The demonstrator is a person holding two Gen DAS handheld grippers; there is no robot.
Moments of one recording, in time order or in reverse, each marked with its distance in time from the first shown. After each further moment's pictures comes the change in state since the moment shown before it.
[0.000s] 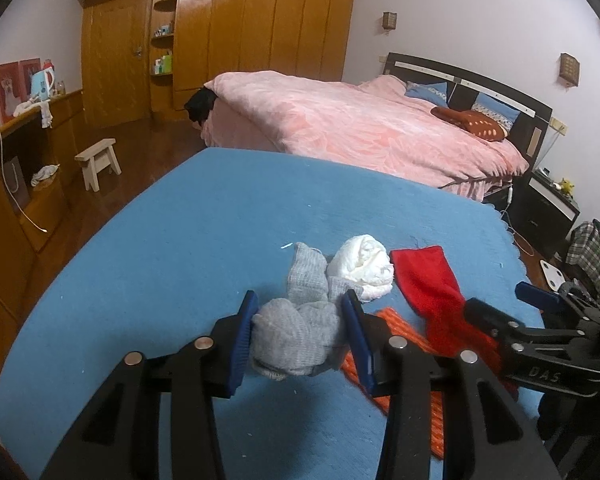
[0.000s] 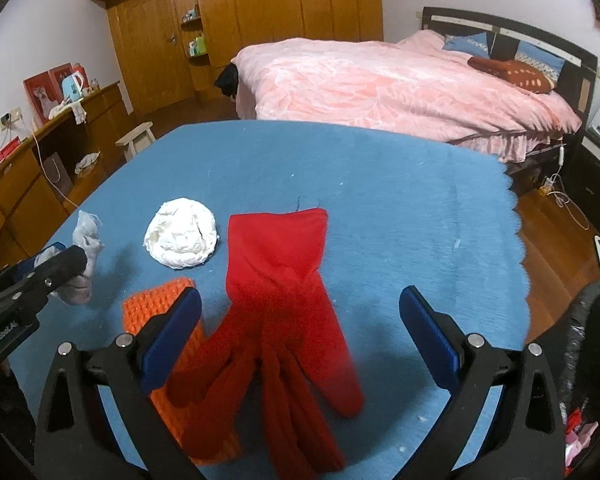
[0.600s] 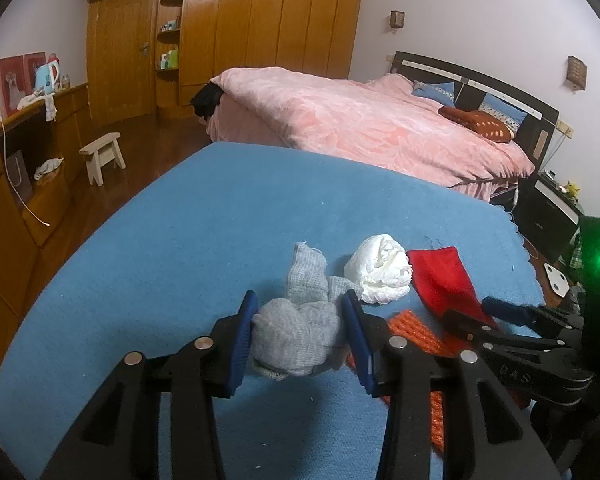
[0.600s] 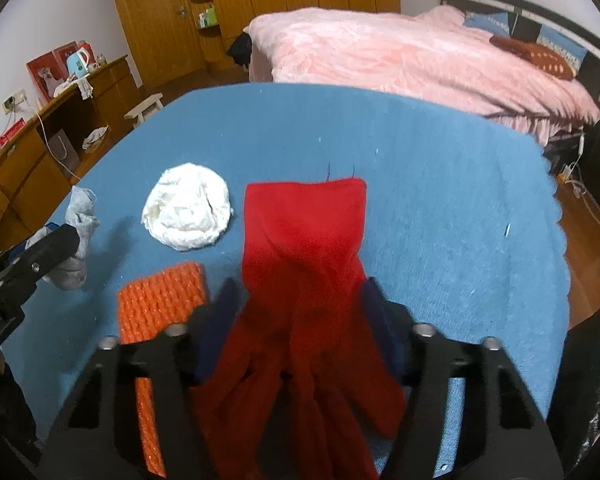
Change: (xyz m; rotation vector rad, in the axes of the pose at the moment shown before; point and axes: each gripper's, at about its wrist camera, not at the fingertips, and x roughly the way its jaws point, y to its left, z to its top) left arm 0.007 0.011 -0.001 -0.015 0.010 0.011; right arm 0.031 0.016 -0.002 -0.015 0.120 0.053
